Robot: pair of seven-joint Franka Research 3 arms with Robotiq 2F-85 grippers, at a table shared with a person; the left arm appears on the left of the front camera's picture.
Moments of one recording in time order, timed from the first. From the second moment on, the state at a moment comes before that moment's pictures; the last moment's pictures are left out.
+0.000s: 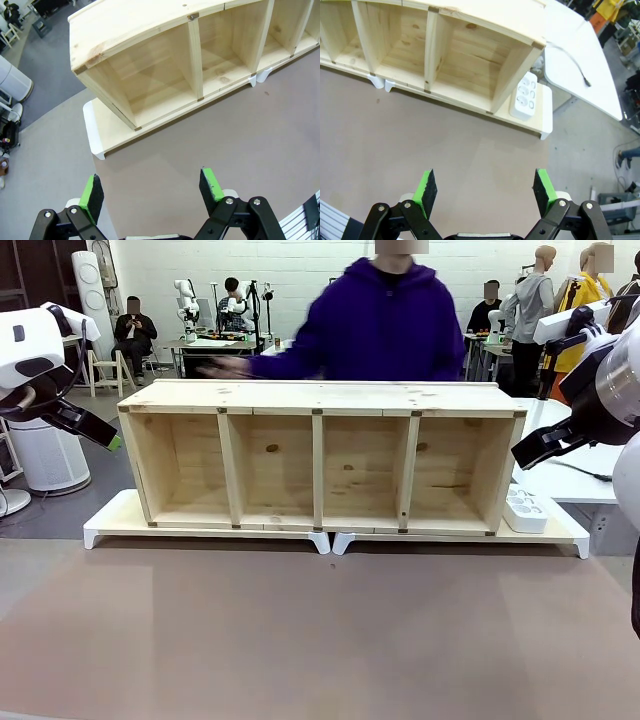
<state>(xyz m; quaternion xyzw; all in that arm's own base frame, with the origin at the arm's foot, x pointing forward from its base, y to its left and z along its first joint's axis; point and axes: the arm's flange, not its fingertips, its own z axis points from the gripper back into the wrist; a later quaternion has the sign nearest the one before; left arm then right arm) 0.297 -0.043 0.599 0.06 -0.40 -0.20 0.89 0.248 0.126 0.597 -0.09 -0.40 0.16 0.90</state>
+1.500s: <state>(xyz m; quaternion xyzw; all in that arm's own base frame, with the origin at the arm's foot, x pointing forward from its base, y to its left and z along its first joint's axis) 0.297 -0.043 0.599 0.06 -0.40 -0.20 0.89 0.248 0.126 0.597 -0.09 -0.40 0.16 0.90</state>
